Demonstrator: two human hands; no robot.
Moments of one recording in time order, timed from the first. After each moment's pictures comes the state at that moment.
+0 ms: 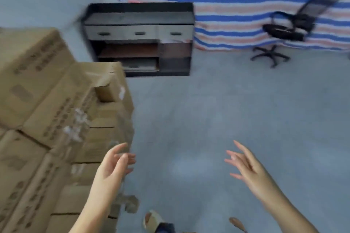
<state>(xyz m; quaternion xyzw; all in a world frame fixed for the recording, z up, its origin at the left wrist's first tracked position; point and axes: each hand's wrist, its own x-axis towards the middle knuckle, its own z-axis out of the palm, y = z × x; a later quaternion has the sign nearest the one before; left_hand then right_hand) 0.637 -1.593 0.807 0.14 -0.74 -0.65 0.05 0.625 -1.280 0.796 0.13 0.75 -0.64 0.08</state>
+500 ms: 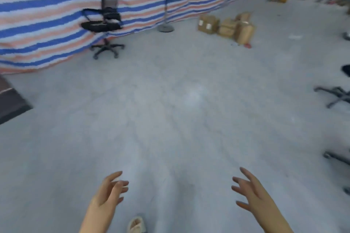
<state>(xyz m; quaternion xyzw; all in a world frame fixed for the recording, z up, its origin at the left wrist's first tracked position) 0.728 -1.308 0.778 -0.13 -0.75 -0.58 -0.30 0.991 -1.108 0.786 0.55 0.55 -0.60 -0.19</state>
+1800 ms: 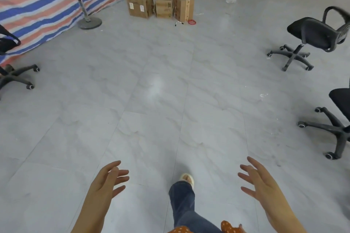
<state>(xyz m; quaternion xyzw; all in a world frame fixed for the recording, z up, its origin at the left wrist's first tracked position) 0.521 -0.834 0.758 -0.24 -0.72 -0.50 -0.42 0.864 -0.754 0.739 0.67 0.39 -0.54 -0.33</state>
